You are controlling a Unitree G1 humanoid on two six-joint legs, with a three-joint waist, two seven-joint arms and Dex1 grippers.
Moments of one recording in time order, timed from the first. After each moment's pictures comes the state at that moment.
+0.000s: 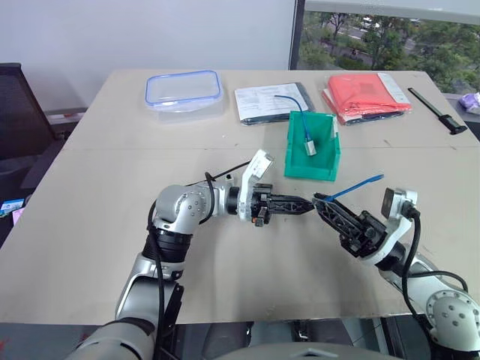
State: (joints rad) left arm -0.62 0.32 -0.12 0.00 -0.80 1.14 -1.13; right arm 0.13 -0.35 -0.11 -0.55 1.32 0.65 0.50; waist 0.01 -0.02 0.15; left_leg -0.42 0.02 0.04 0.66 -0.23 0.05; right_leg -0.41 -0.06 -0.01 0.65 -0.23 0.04
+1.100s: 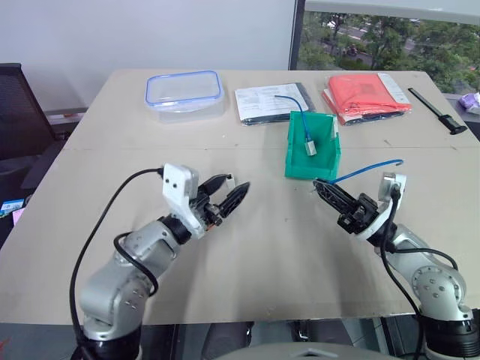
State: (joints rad) left arm 0.05 0.37 0.09 -0.64 -0.45 0.60 -0.31; right arm -0.05 -0.33 -0.08 -0.38 1.06 0.58 0.54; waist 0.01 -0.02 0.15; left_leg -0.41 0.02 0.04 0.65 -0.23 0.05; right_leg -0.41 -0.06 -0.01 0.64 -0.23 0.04
